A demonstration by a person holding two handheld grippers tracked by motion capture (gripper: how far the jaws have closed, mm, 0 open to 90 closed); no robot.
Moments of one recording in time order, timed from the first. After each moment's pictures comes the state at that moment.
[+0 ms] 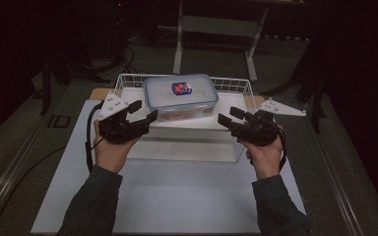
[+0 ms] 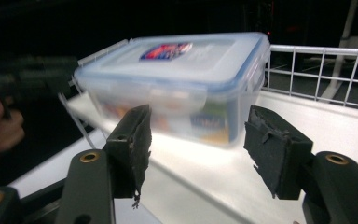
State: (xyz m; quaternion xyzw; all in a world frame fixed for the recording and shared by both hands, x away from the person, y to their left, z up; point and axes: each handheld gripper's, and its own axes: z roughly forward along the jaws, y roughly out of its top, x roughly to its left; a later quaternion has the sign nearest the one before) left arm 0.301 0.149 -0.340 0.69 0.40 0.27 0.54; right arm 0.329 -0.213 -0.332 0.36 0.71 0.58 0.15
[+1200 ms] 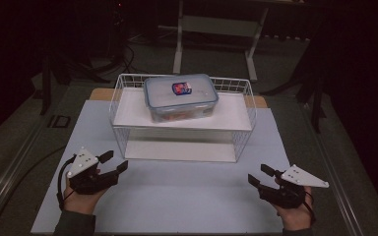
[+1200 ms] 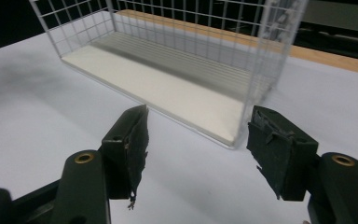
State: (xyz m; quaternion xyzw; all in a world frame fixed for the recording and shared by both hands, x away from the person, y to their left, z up) left arm 0.228 0.219 -0.449 0.71 0.44 0.24 0.49; right arm 0.234 -0.304 -0.445 0.38 0.76 0.49 0.22
